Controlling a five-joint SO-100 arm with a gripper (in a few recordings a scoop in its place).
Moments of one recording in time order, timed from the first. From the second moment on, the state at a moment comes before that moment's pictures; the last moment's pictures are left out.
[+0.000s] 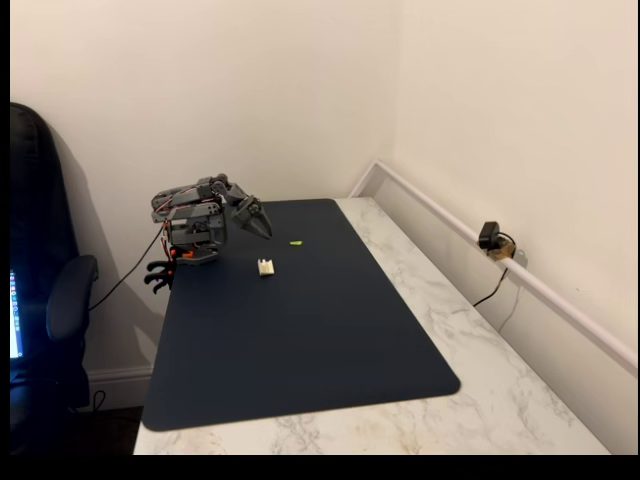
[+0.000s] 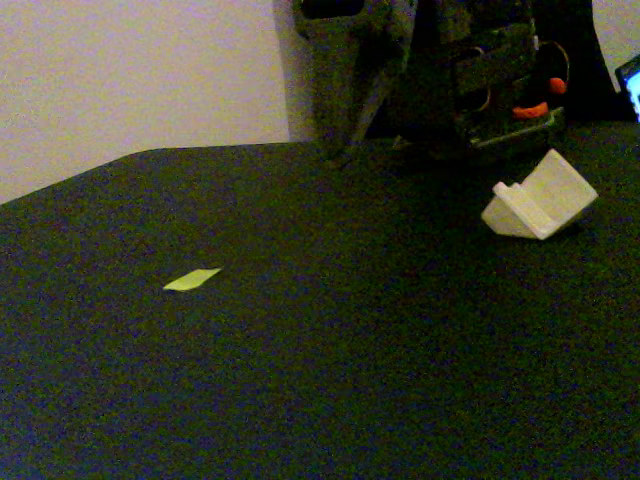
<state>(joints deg) -7.5 187.5 174.7 59.8 -4.1</state>
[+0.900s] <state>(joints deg) -6.5 150.0 146.9 58.4 12.4</state>
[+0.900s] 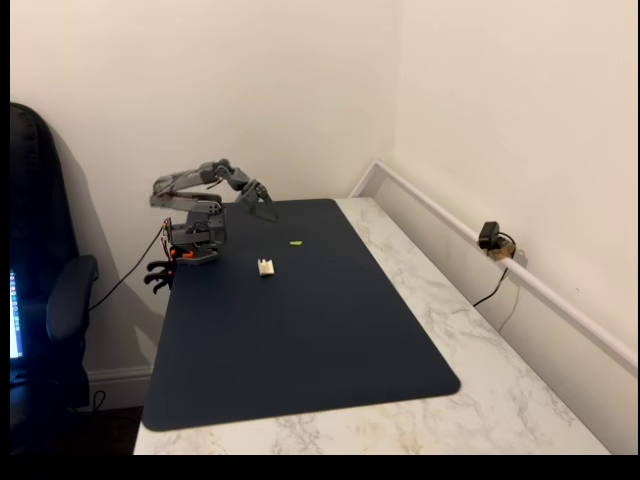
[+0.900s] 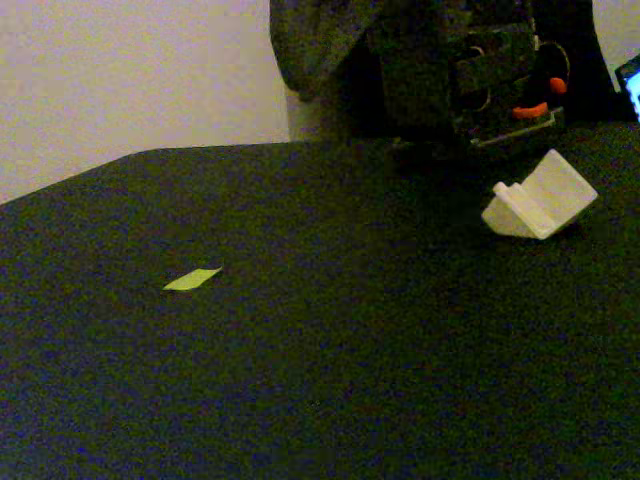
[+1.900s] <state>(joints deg) -30.7 110.2 105.6 86.6 25.3</state>
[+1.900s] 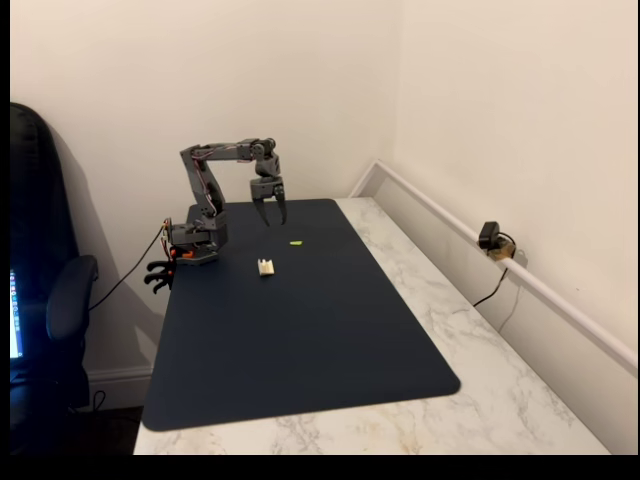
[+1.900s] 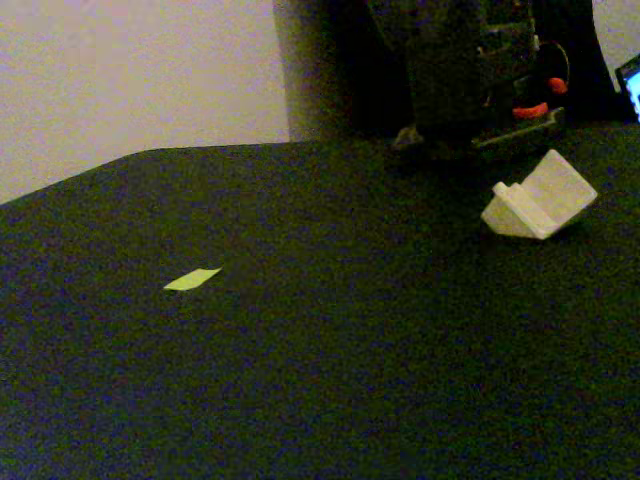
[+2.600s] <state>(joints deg) -45.5 99.5 118.7 73.4 43.9</state>
